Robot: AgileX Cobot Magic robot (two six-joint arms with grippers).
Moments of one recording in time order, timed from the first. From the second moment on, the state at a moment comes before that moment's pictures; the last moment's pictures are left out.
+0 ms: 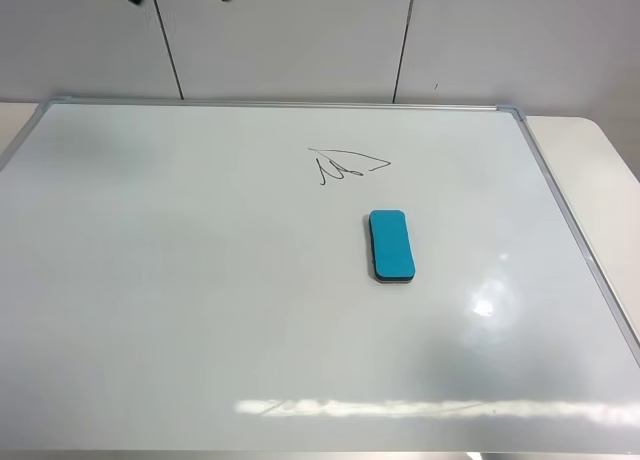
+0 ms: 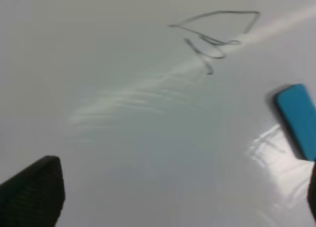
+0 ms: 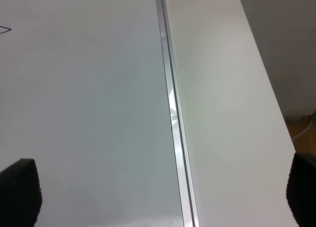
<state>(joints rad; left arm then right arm) -0.33 1.69 -1.78 -0.21 1.16 0.04 -0.01 0.00 -0.51 -0.06 1.06 -0.02</state>
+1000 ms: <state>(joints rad) 0.16 0.79 -1.77 -0.01 1.21 0.09 -0.01 0.00 -0.51 -0.06 1.06 -0.02</state>
